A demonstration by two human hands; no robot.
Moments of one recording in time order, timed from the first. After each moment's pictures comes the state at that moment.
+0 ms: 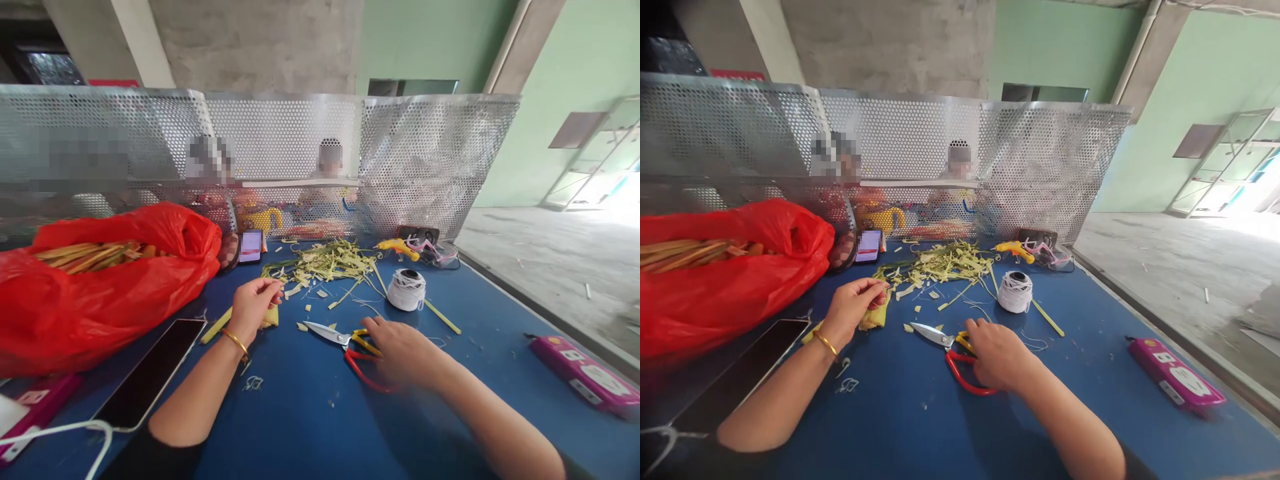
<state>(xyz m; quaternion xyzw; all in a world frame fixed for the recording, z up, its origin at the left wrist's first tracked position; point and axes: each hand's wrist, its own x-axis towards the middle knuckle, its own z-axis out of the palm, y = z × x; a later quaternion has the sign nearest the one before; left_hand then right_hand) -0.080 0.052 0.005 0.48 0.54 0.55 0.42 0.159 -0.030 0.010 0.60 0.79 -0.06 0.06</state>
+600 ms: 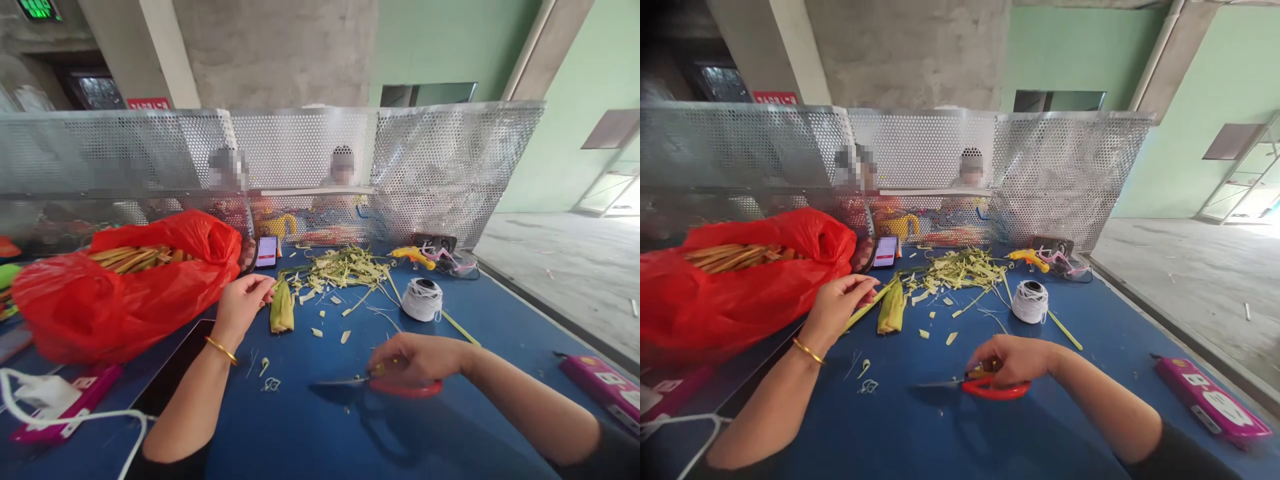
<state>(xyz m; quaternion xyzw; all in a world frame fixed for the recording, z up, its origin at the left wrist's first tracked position) -0.121 0.042 0.030 0.51 0.55 0.56 0.34 0.185 -0.001 0.016 0.41 0.75 -0.52 -0.02</state>
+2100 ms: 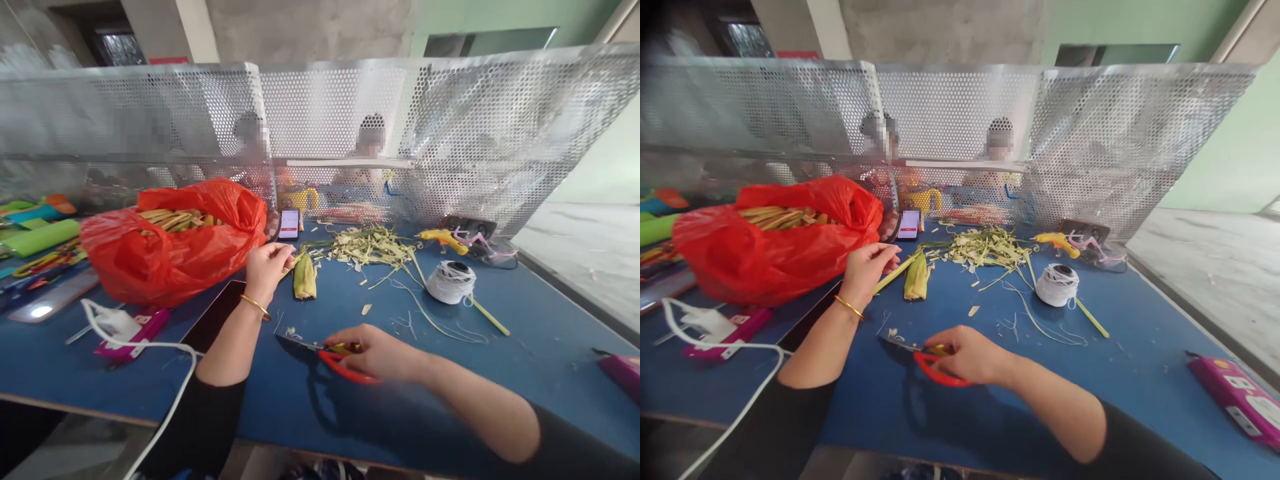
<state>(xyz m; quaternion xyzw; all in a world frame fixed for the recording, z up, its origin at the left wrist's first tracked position) -0.124 0.044 0.024 0.45 0.55 0.62 0.33 0.086 -0.024 0.000 0.47 0.72 -0.50 -0.07</state>
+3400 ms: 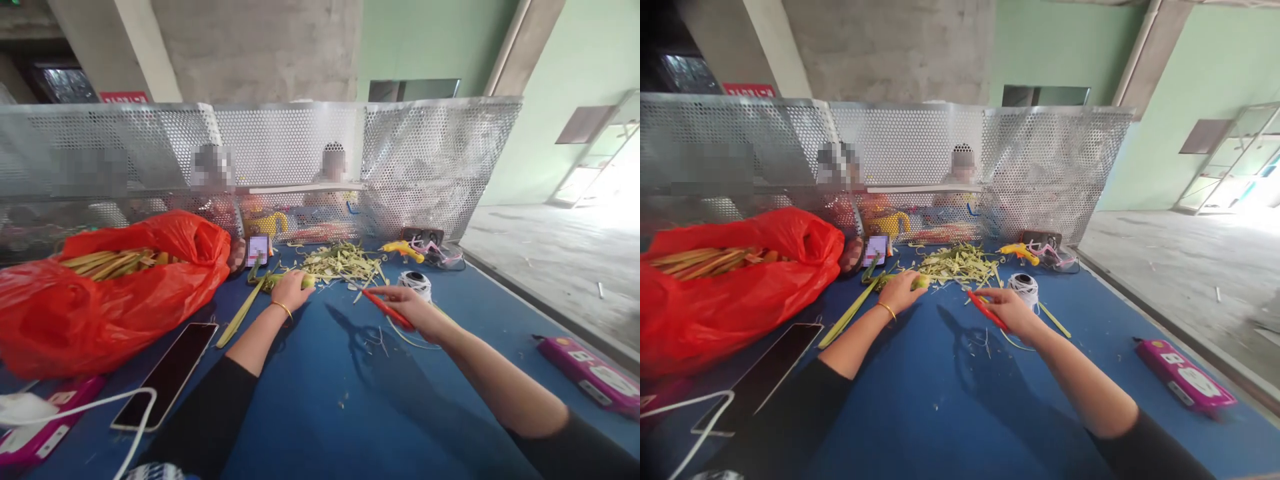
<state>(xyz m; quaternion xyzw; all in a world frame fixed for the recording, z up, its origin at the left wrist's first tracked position) -0.054 0.115 -0.013 0.79 0.57 0.22 0.07 0.187 0.021 0.015 0.62 0.57 -0.43 -0.33</state>
